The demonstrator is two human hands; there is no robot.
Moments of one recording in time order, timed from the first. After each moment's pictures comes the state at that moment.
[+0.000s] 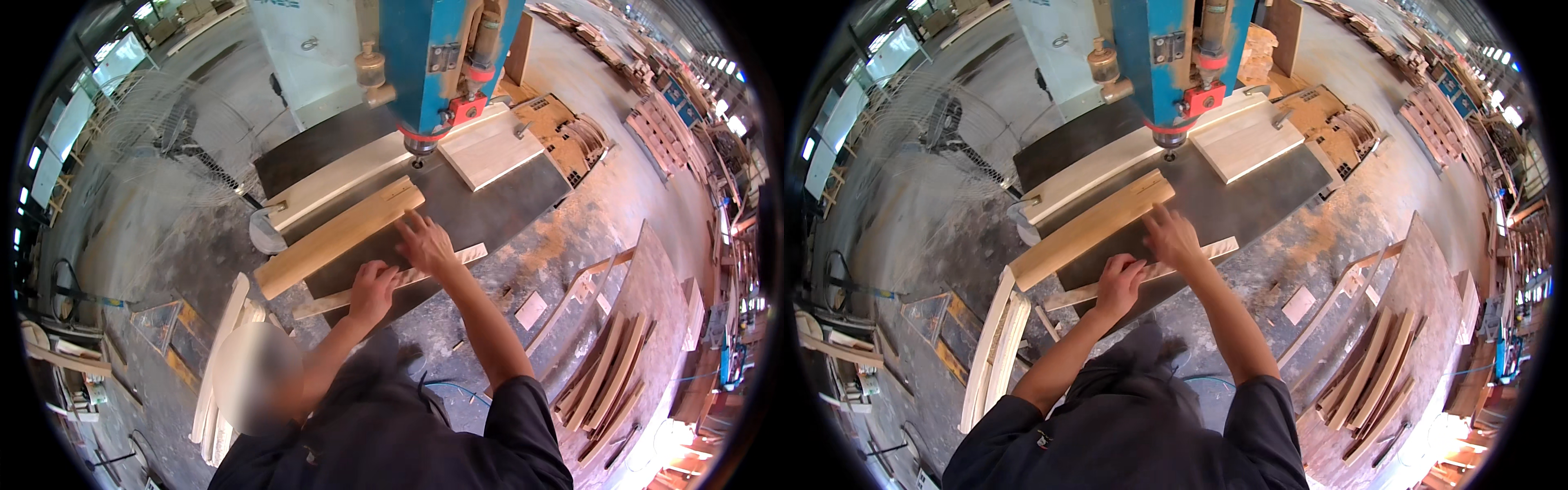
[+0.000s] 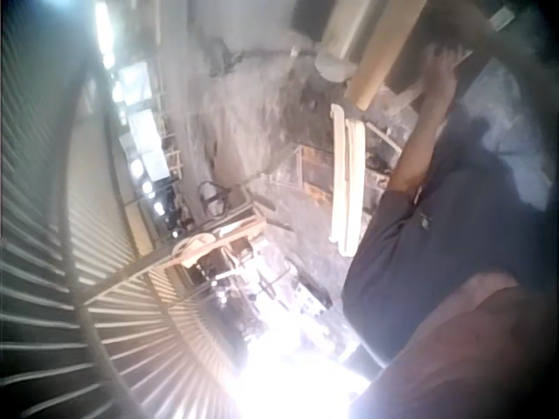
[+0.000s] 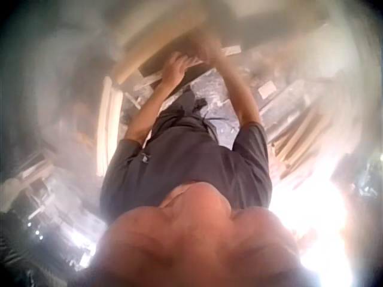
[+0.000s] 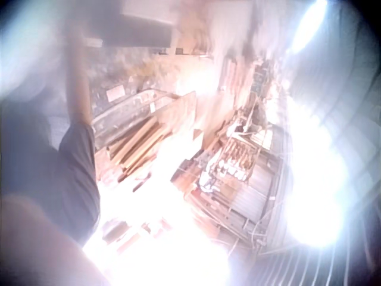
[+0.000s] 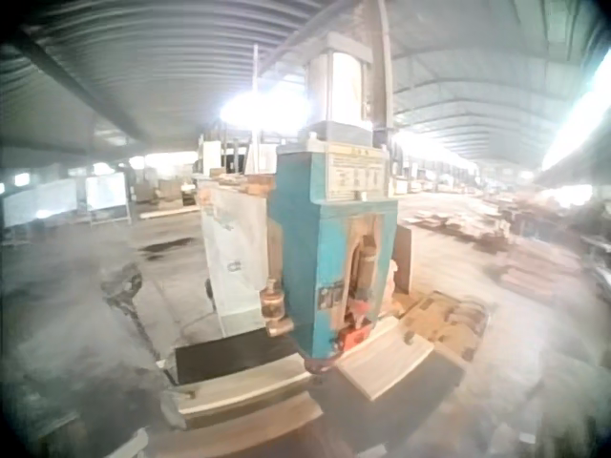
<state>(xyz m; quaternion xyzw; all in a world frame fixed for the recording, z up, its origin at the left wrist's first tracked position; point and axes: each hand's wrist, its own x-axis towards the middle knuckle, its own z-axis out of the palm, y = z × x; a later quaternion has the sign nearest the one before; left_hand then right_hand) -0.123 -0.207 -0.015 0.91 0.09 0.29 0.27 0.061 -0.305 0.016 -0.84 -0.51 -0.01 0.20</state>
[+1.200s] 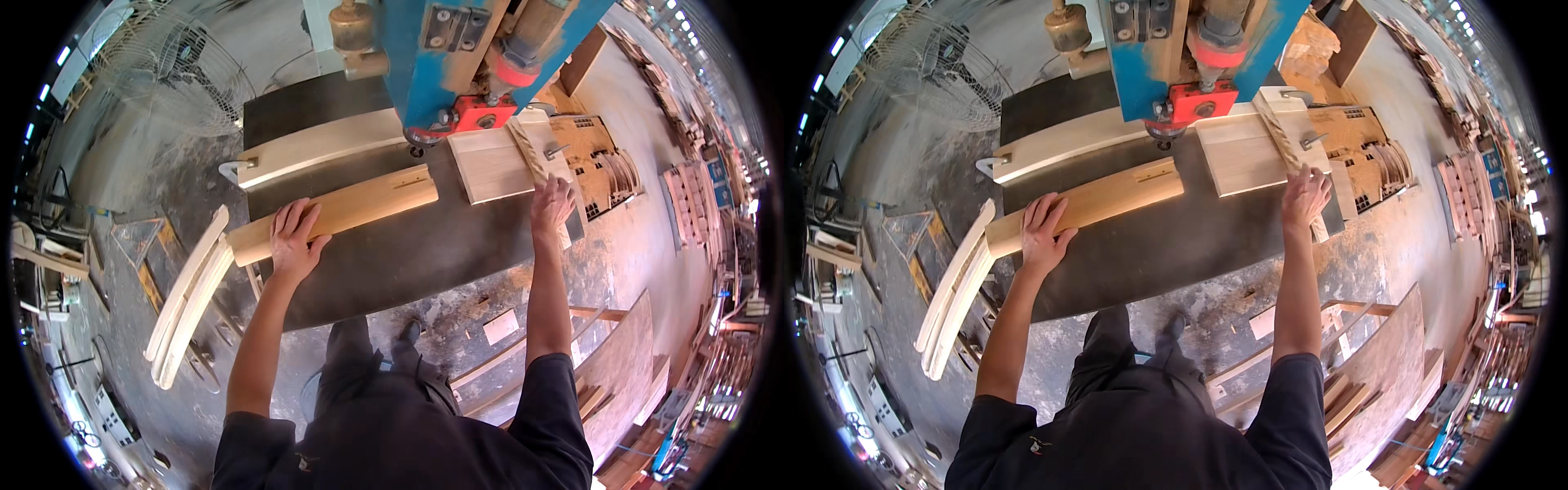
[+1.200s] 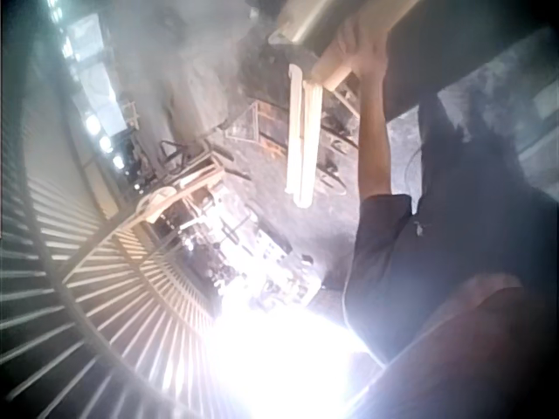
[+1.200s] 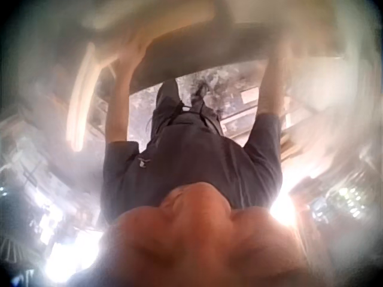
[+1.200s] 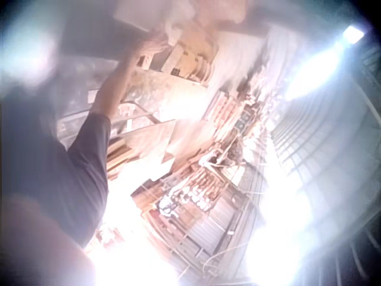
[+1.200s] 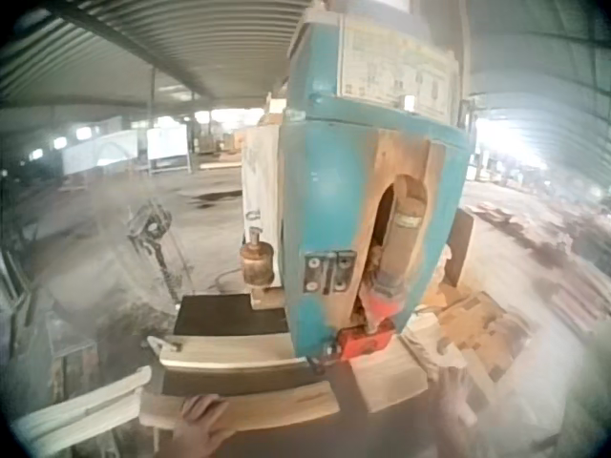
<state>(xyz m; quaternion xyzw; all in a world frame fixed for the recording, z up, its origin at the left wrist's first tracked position) -0.100 -0.143 -0.013 0.92 0.26 0.27 0.09 0.362 -0.420 0.003 -0.91 -0.29 -0.29 0.11</state>
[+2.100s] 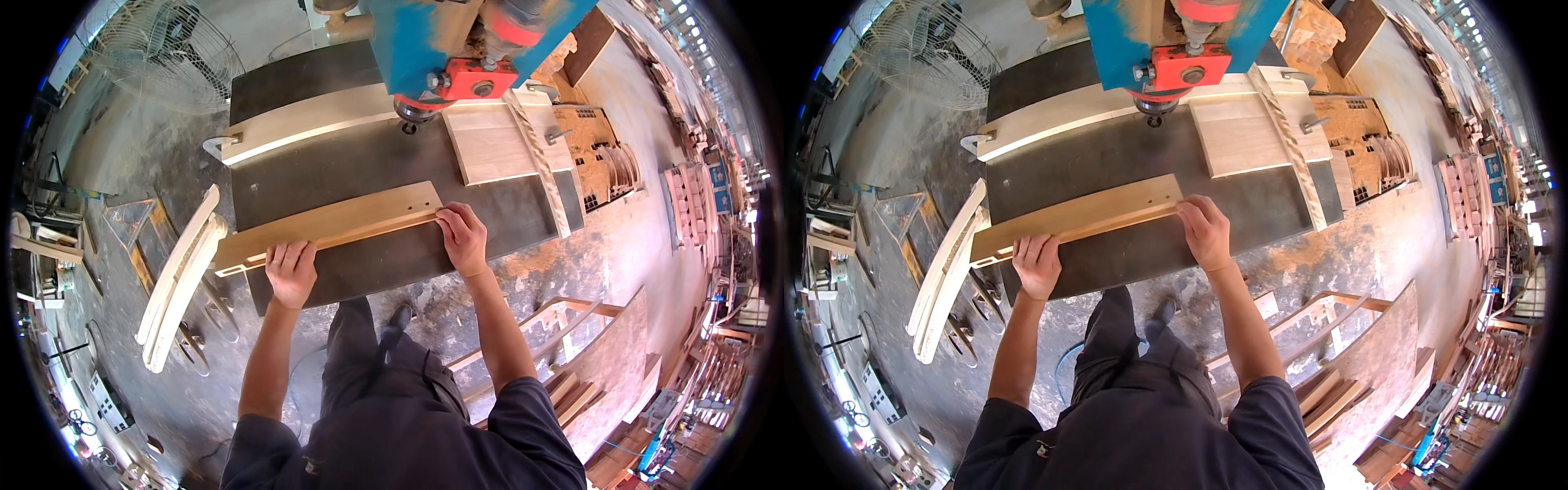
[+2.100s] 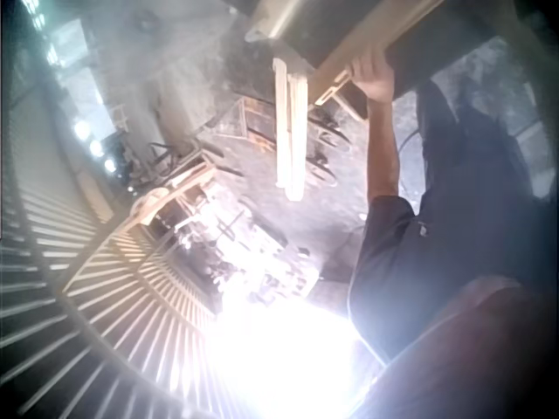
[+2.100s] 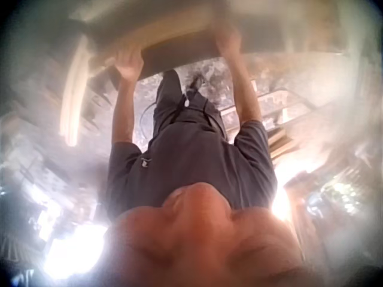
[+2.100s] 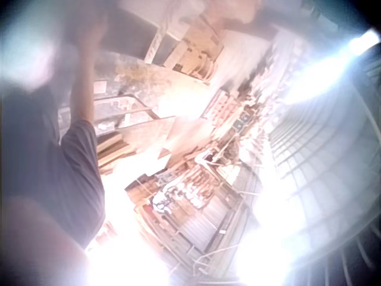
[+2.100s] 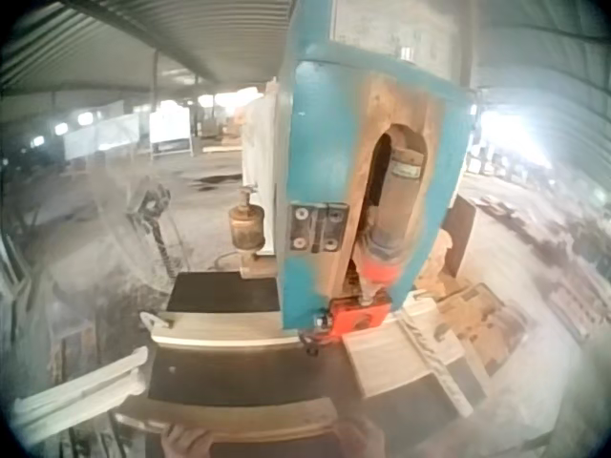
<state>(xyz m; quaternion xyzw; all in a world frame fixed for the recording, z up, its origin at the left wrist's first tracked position) -0.107 -0.228 -0.015 0.89 0.22 0.39 -0.03 0.197 -0.398 -0.016 -0.71 -0.54 -0.07 0.45</state>
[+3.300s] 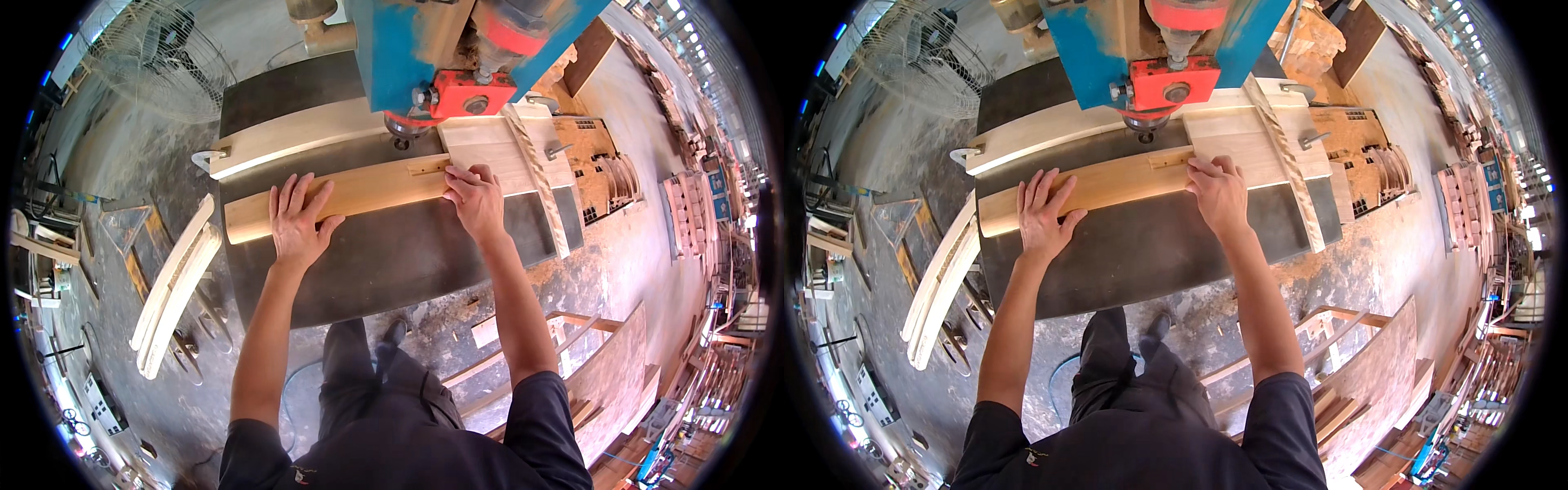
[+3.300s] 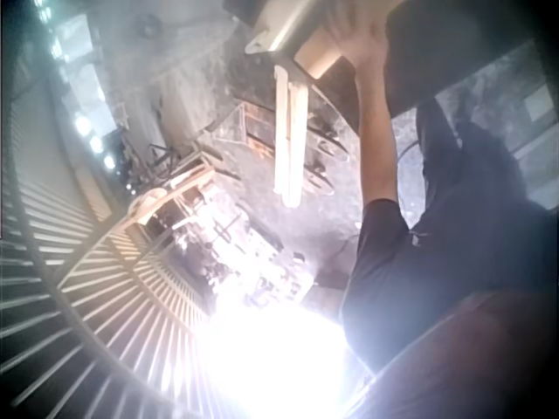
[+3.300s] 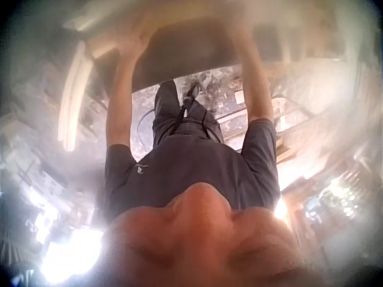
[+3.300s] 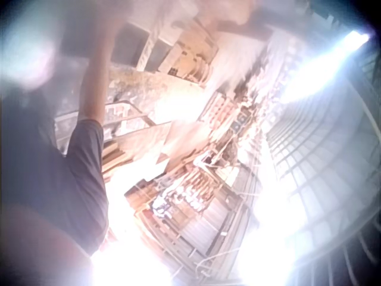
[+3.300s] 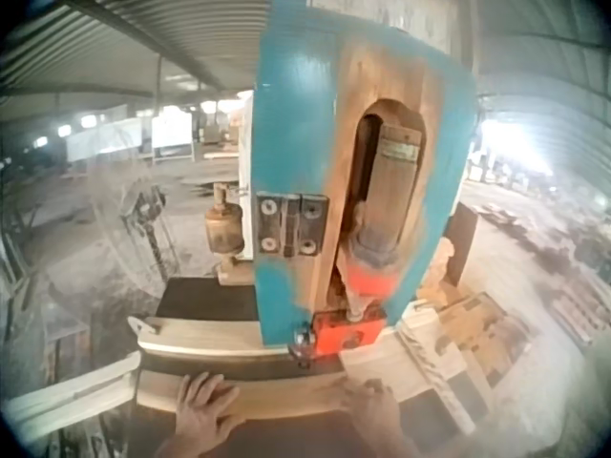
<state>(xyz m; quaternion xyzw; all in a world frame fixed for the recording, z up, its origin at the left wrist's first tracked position) -0.019 -0.173 -0.015 0.92 0.30 0.26 0.03 0.290 -0.347 -0.002 -0.76 -0.59 -0.13 0.25</state>
